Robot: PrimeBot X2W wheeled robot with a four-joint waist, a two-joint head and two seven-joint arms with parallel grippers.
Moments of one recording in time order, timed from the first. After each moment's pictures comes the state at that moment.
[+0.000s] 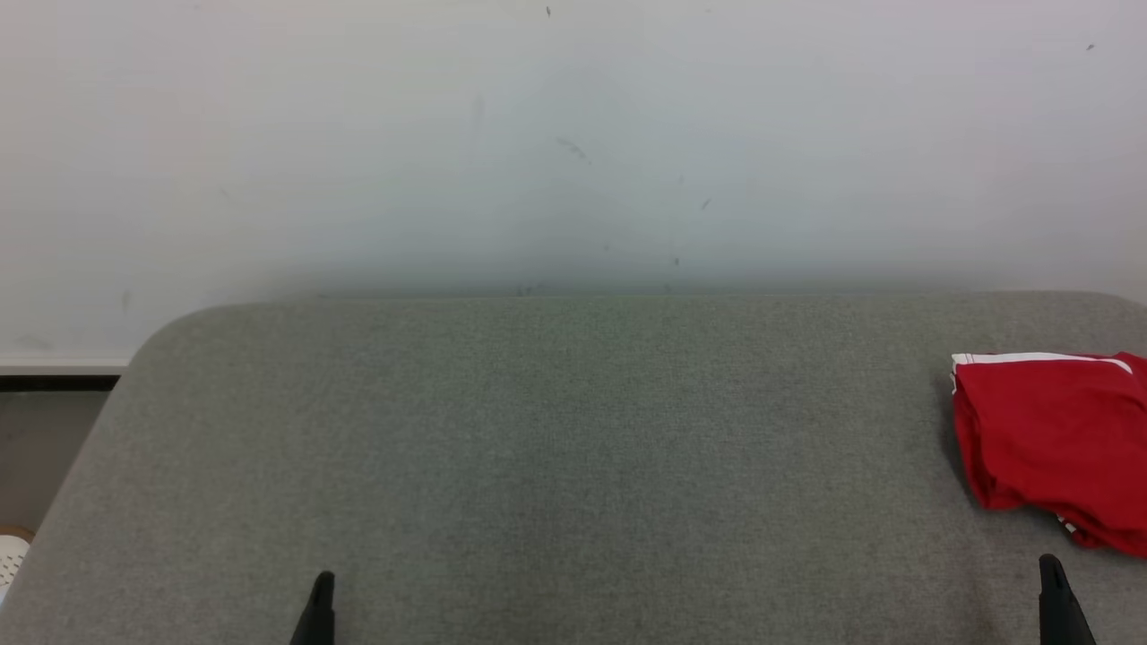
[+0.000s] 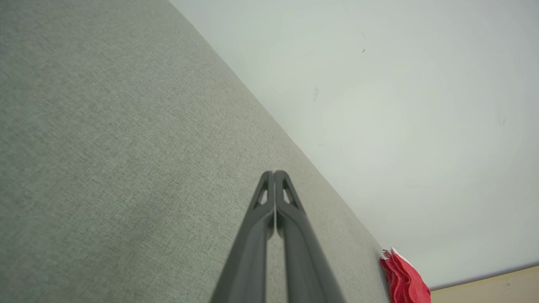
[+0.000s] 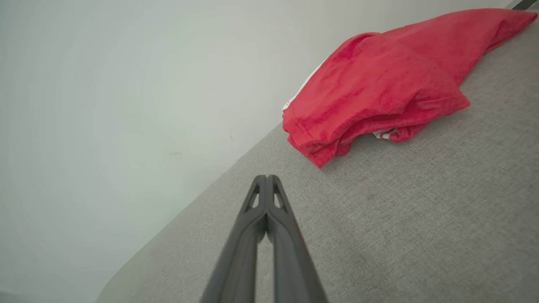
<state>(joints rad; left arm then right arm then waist) 0.06 0.06 -0.03 0.20 -0.91 -0.09 -0.10 0.02 -0.05 -0.13 0.27 0.86 0.13 -0.07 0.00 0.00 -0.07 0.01</state>
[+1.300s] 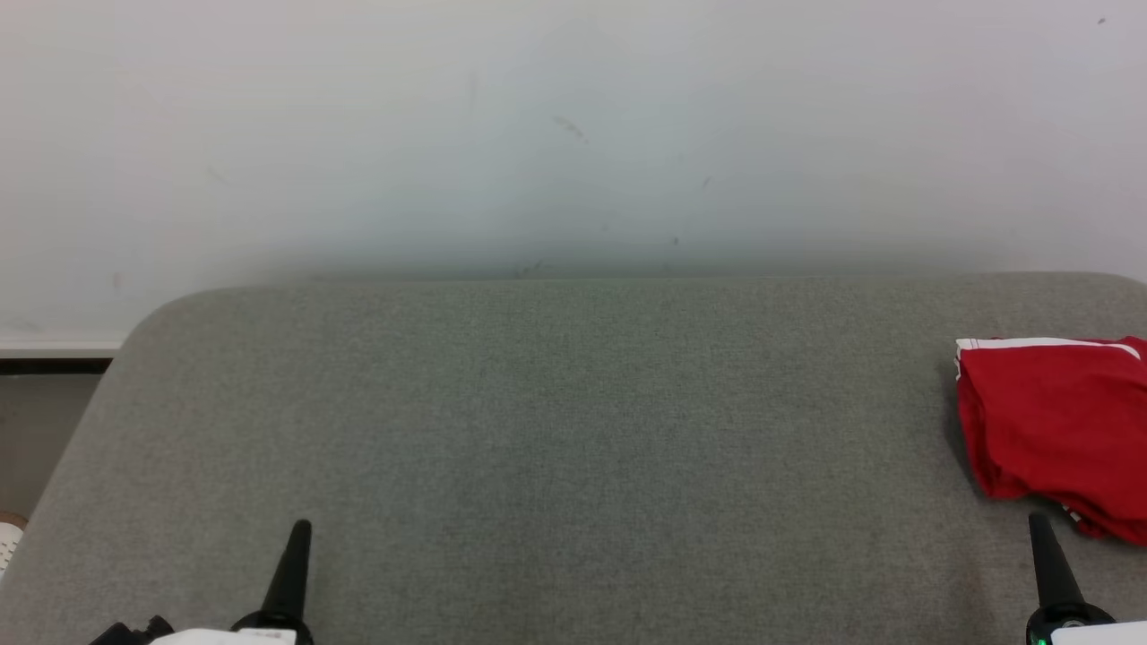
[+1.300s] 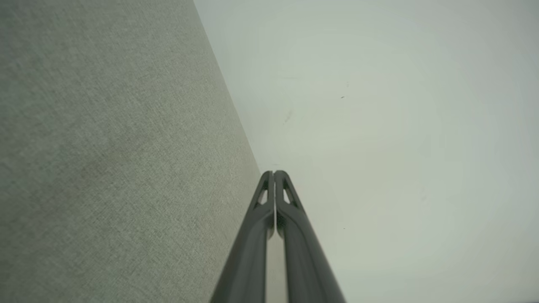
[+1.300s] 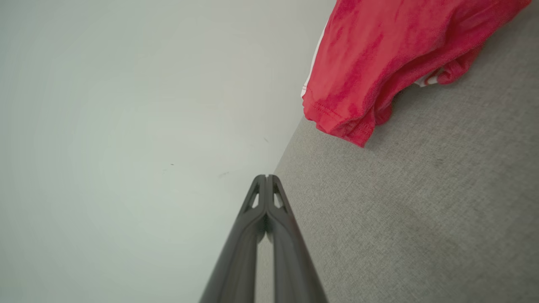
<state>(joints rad) -0.03 0.06 0.04 0.23 -1.32 -0.11 0.01 -0.05 -0.05 -0.12 0.26 1.28 0.13 0.03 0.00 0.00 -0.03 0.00</state>
